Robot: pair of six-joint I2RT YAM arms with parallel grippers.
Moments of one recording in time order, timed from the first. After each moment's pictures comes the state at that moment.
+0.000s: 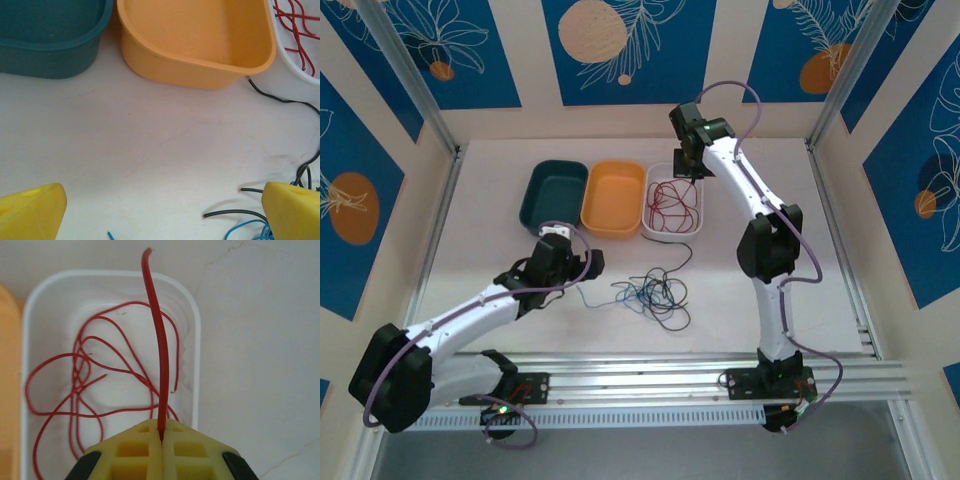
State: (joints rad) left arm -0.60 1.14 0.58 -0.16 -0.14 -0.57; right arm 0.38 2.21 2.24 -1.21 0.26 0.40
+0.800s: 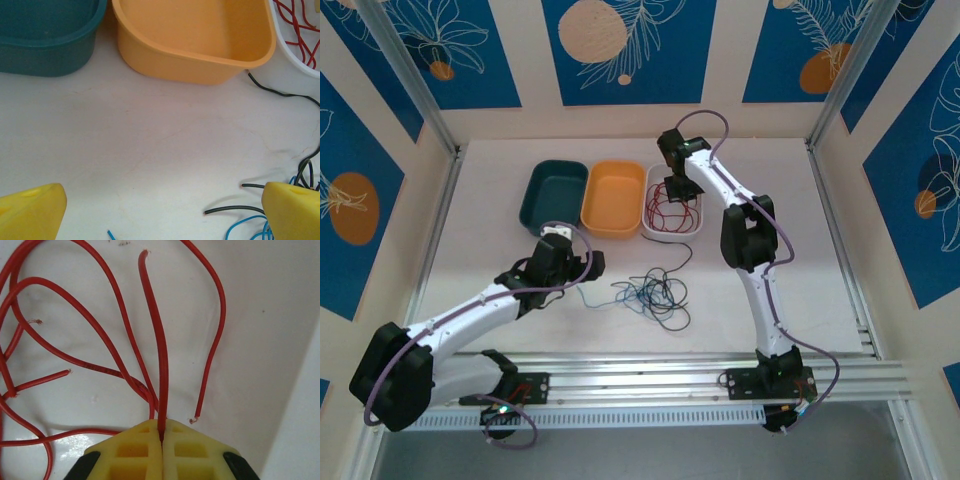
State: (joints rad) left arm -0.60 1.14 0.58 -0.16 -0.13 -0.55; right arm 0.40 2.42 2.24 -1.20 0.23 0.23
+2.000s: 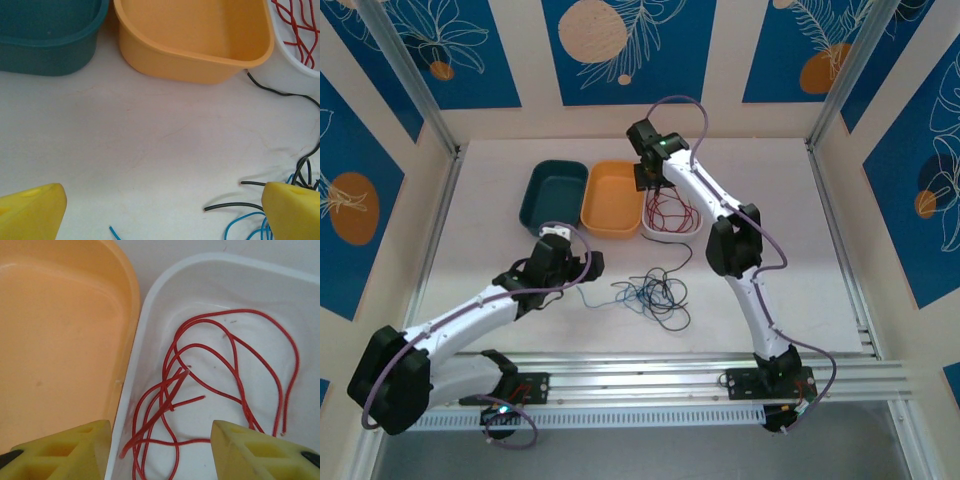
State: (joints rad) left arm -0.60 1.12 0.58 -0.18 -0.13 -0.55; right arm 0.52 2.45 2.45 -1.17 0.22 0.35
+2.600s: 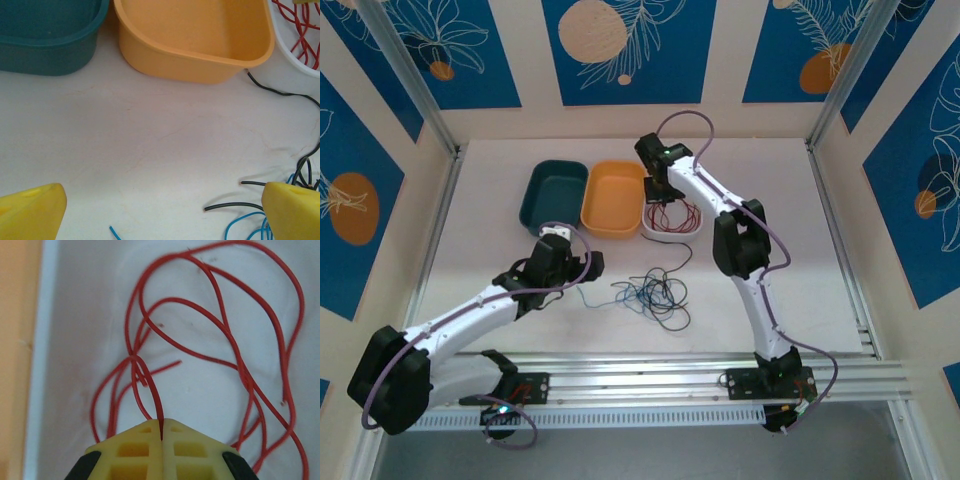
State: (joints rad) left arm -0.60 1.13 0.58 -0.18 -0.13 -0.55; right arm 0.50 2.35 2.16 -1.09 0.23 0.41
